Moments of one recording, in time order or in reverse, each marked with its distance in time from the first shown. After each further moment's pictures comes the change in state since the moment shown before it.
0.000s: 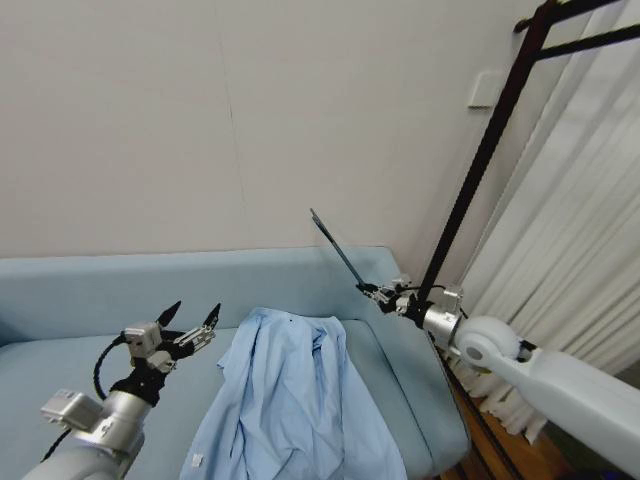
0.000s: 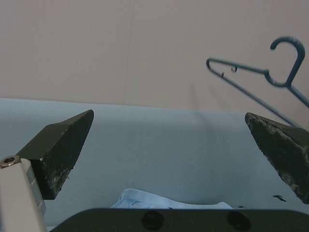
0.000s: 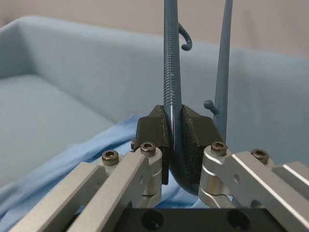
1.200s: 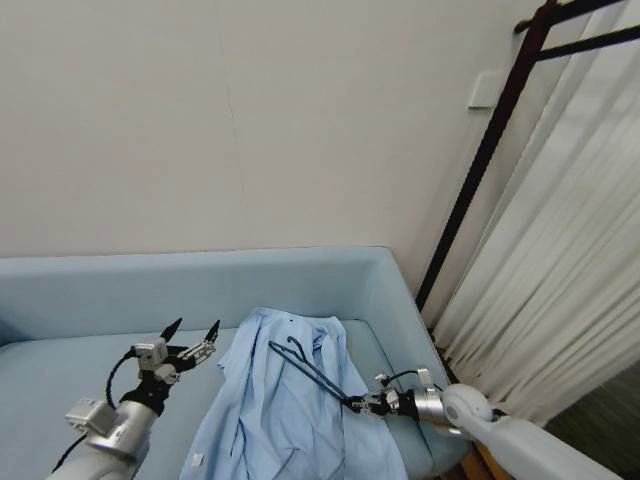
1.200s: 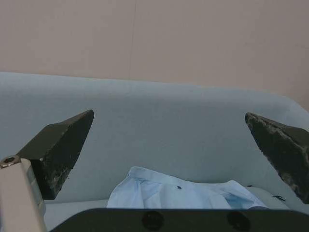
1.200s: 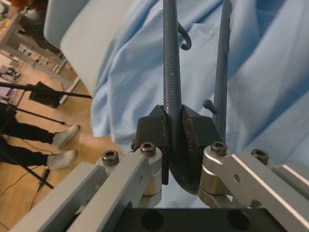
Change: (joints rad) left arm -0.023 -0.030 0.058 0.108 0.079 -0.012 0.064; right arm -0.212 0.207 -0.089 -0.352 -0.035 -0.294 -0.462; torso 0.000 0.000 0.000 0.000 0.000
